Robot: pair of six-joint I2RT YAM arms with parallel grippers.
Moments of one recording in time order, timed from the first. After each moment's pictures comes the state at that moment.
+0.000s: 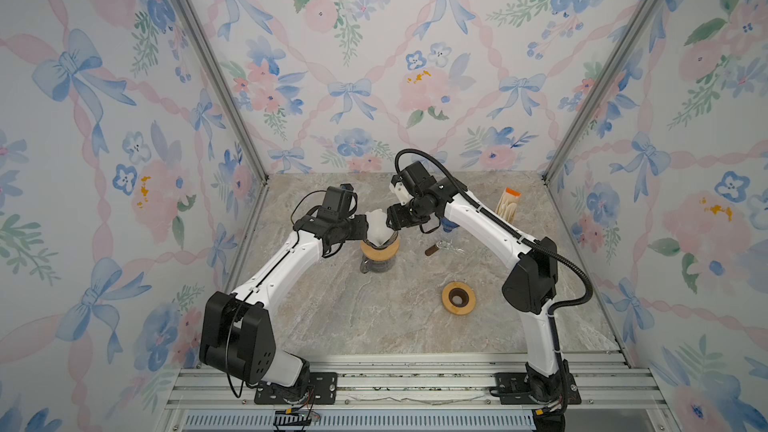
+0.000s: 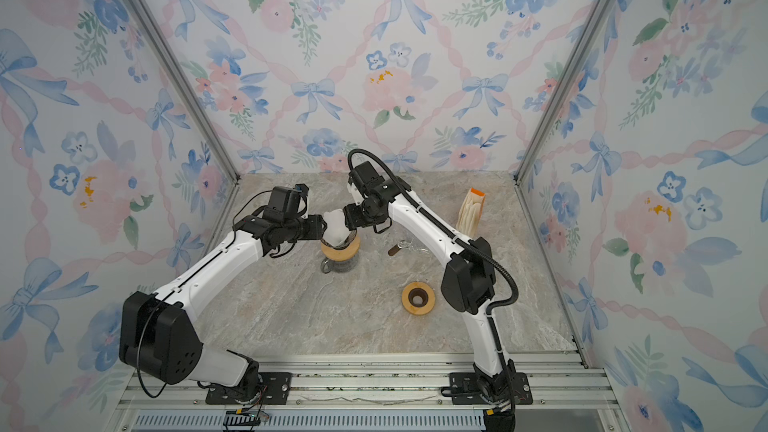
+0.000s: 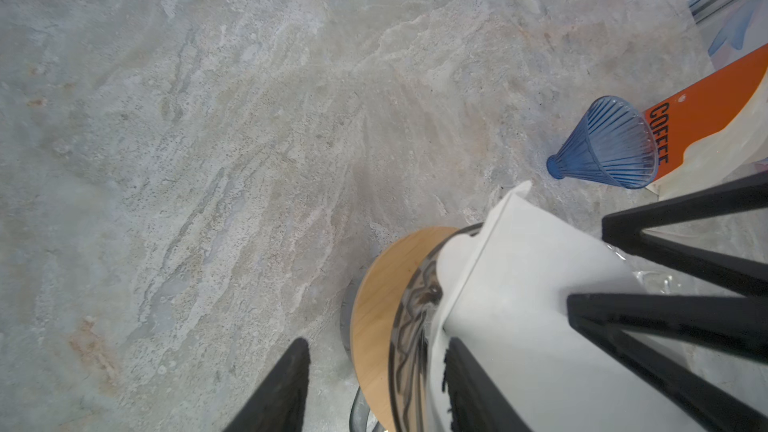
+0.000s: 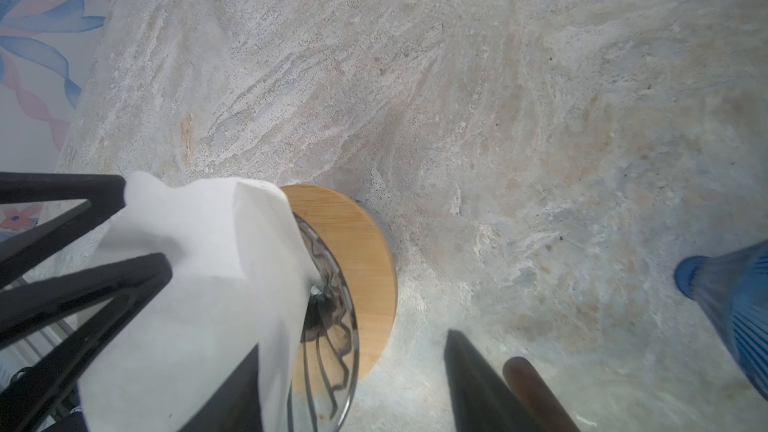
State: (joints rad) left arm -0.34 1.47 1.18 -0.55 0.03 -0.31; right arm 0.69 2.14 2.13 -1.01 -0.13 0.28
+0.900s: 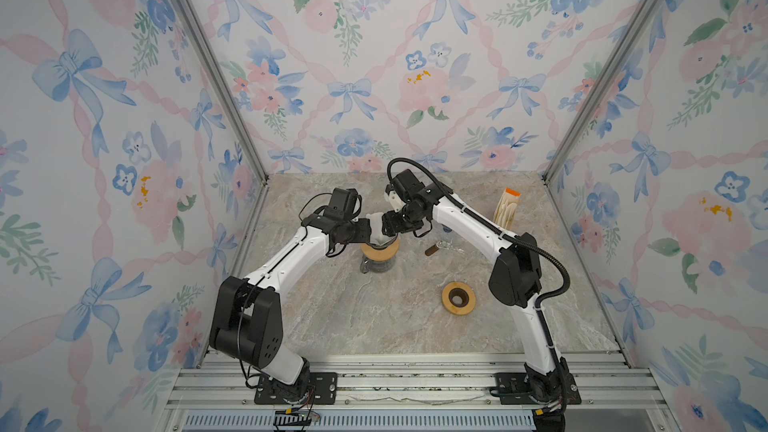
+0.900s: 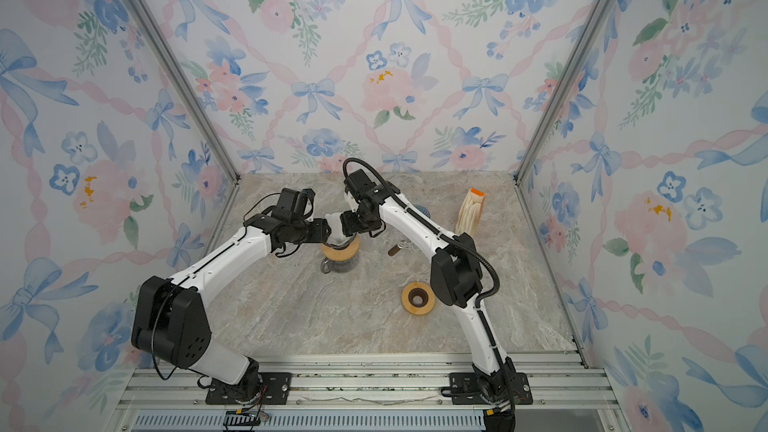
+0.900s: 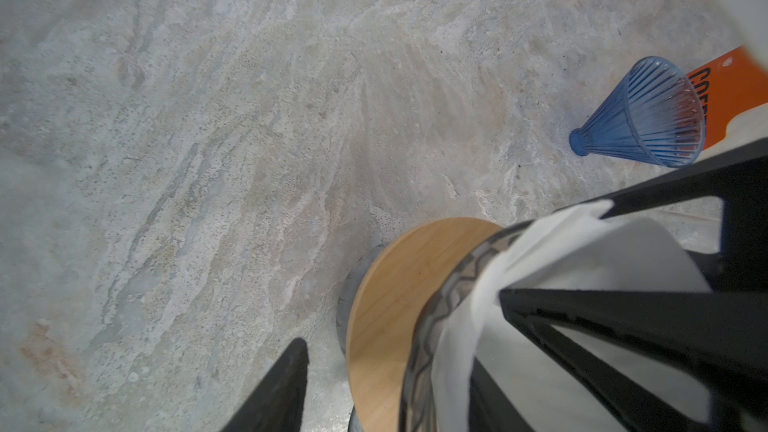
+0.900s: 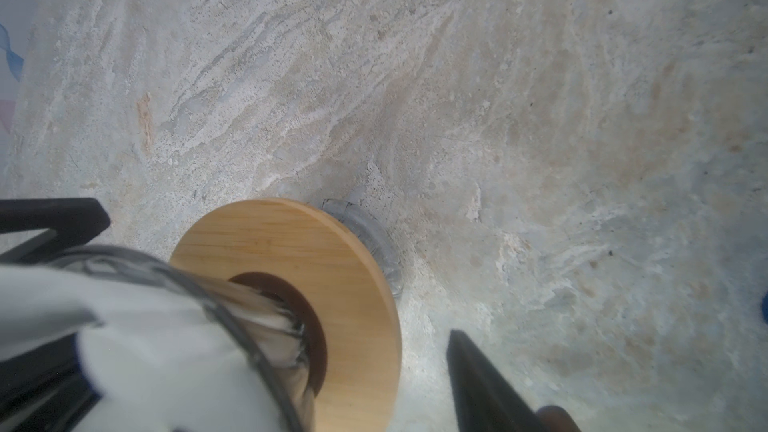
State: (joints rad) left arm -0.35 1.55 1.20 -0.55 0.06 -0.31; right arm 0.70 2.26 2.19 -1.02 -0.15 0.29
